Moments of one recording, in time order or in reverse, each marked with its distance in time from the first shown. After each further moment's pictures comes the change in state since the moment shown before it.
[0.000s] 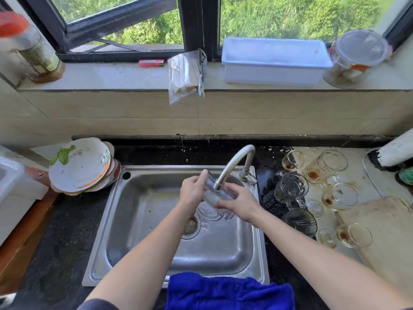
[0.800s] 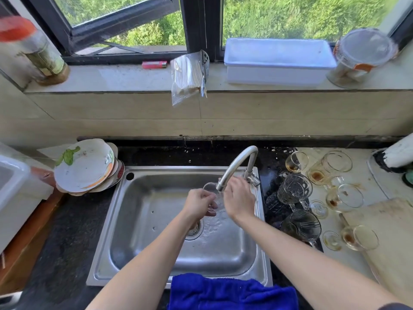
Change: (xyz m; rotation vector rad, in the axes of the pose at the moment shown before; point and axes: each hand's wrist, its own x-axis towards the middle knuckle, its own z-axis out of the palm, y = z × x) left_hand -0.022 -0.012 -0.001 -0.027 -0.210 -0.056; right_hand 0.007 -0.010 0.028 -0.415 0.340 -0.155
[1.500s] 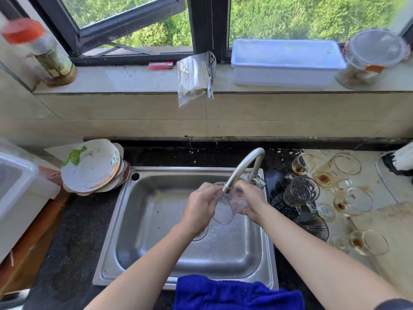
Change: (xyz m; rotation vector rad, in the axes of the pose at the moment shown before) left_hand -0.009 -0.006 -0.012 0.555 0.171 0.675; right_hand 0.025 0.016 -0.008 0.923 -0.186 0.638
